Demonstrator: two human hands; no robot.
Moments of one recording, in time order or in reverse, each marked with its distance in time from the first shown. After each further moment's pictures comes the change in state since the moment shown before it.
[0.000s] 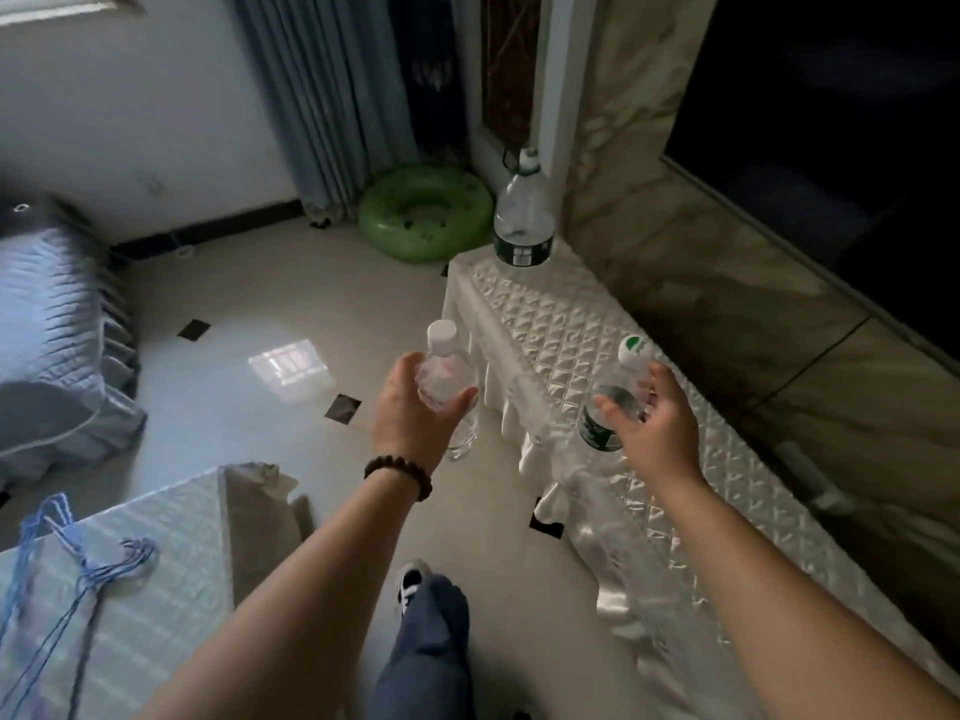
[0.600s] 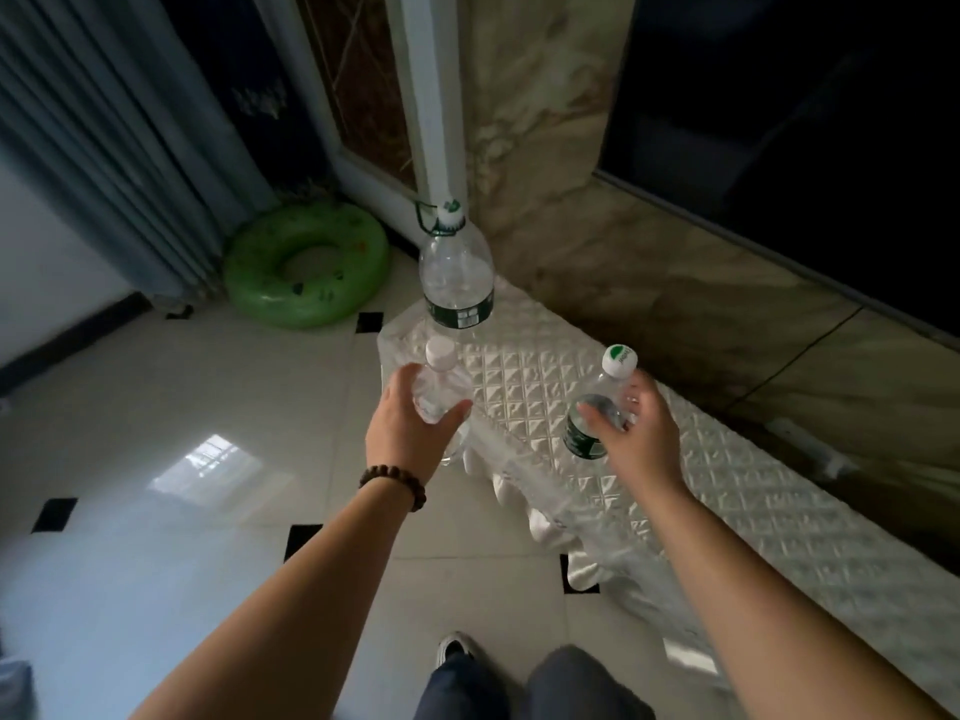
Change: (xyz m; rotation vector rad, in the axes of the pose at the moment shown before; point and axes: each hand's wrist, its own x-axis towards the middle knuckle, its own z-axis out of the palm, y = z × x) left_hand 0.323 -0.001 0.072 0.077 -0.333 0.193; right_hand 0.200 -0.048 0.136 0.044 0.257 0.287
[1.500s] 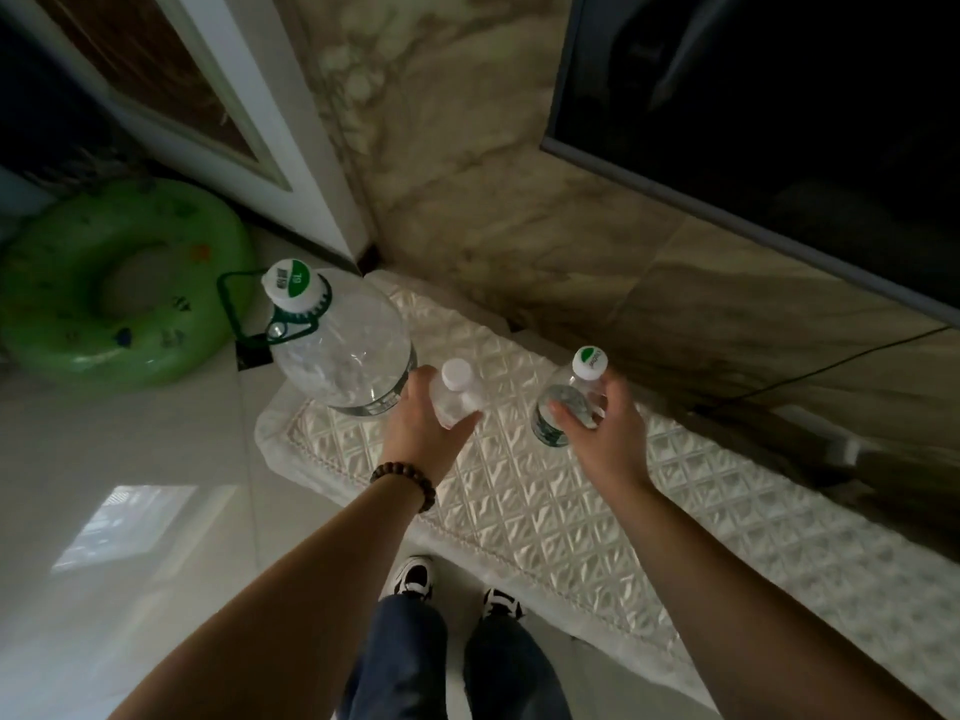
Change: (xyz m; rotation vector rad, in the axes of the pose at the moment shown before) left_hand 0.307 -0.019 0.244 0.116 -0.430 0.085; right_hand 0.299 0.097 0.120 -0.075 0.101 0.312
